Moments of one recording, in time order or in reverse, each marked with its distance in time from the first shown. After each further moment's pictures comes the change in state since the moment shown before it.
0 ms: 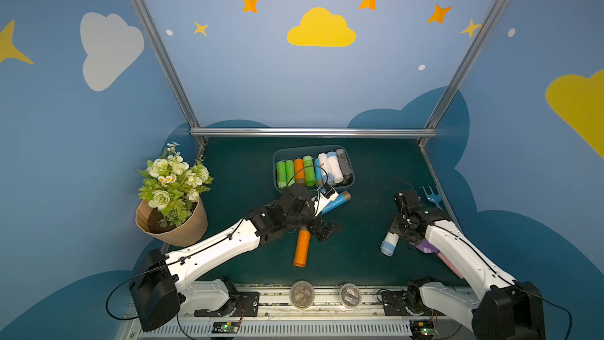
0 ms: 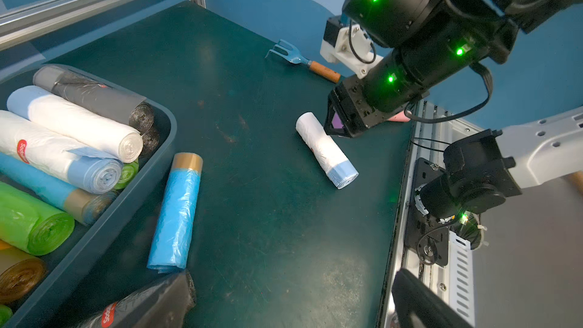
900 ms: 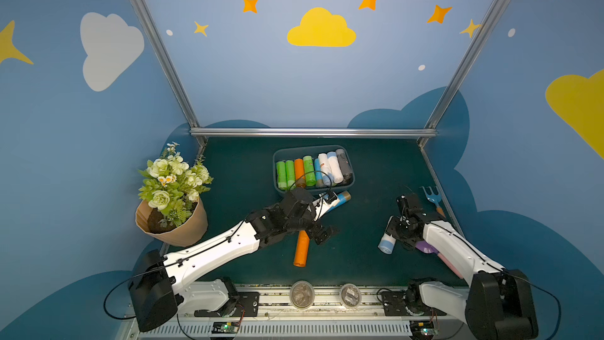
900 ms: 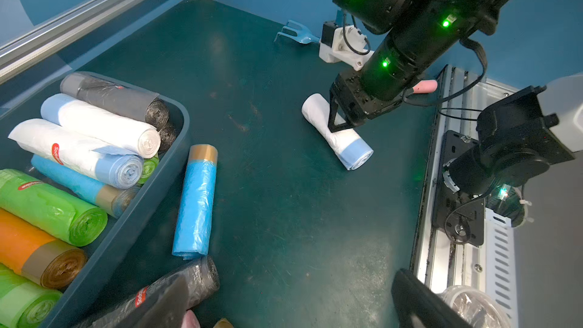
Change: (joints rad) left arm -0.036 -0.007 0.000 -0.054 -0.089 0.089; right arm -0.083 0.098 -0.065 0.164 -0.168 -0.025
